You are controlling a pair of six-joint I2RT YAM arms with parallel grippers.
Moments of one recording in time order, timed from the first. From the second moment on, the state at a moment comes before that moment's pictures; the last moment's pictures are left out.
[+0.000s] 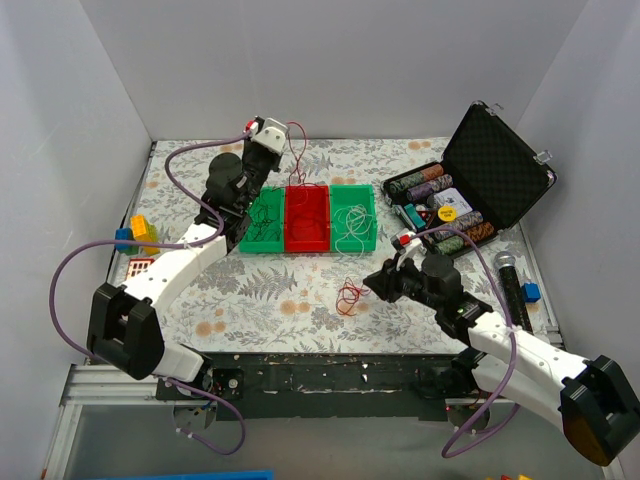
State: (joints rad) left arm -0.48 1.41 1.13 0.56 -0.05 0.36; right arm 0.66 0.87 0.30 0.25 -0.26 0.29
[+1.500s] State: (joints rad) left arm -0.48 1.60 1.02 0.71 0.08 0.56; right arm 0.66 0.91 0.30 0.23 -0.25 0.29
